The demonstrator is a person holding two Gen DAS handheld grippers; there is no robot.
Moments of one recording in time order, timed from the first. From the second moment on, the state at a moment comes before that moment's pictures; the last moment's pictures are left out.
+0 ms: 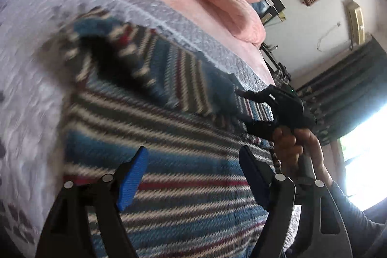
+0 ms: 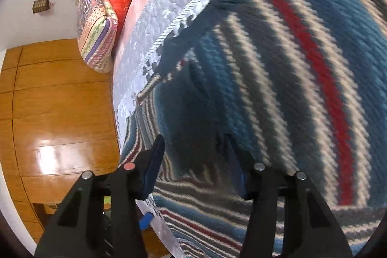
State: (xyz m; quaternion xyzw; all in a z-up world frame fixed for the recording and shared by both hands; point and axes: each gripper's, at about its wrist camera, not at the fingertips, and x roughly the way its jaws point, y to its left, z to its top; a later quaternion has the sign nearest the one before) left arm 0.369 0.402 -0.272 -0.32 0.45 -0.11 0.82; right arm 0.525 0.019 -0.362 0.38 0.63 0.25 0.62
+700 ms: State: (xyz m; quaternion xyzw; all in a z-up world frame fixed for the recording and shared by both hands) left arm 0.414 0.495 -0.218 -0.40 0.40 -0.09 0.82; right arm 0.558 -0.016 -0.193 0.21 0.56 0.24 0.76
